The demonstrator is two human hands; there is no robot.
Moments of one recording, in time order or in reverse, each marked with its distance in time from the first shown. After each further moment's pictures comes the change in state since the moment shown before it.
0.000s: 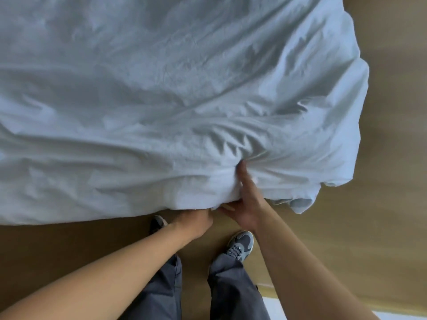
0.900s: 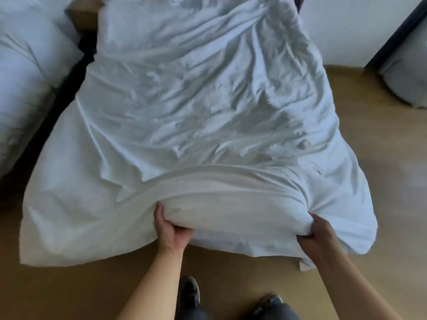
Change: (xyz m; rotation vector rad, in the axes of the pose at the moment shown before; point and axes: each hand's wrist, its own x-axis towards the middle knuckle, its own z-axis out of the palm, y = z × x) left_hand -0.086 -0.238 -0.269 -2.389 0.025 0.189; right_hand -0.153 0.026 0.232 0.169 0.365 -0.547
